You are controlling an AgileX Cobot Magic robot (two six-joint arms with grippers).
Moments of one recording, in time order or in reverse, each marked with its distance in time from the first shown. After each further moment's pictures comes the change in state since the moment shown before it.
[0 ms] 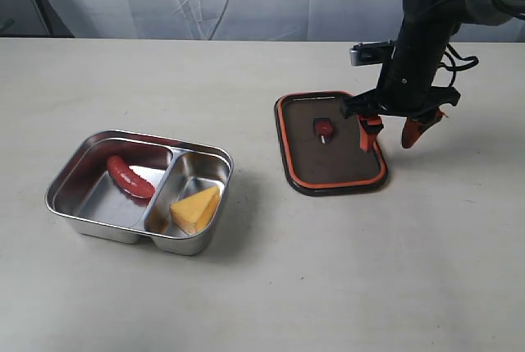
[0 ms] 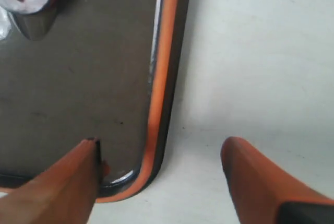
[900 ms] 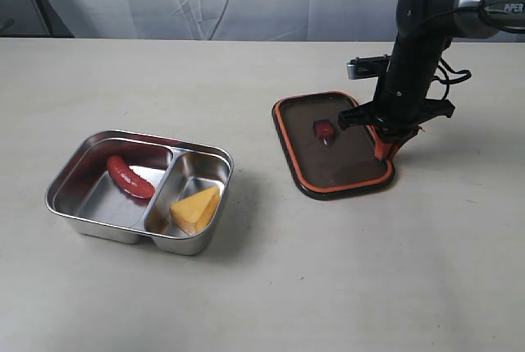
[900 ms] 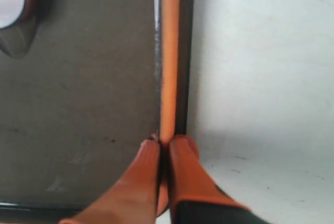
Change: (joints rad) left arm 0.000 0.000 0.000 0.000 0.000 0.000; right arm 0.000 0.053 0.000 0.002 -0.008 0.003
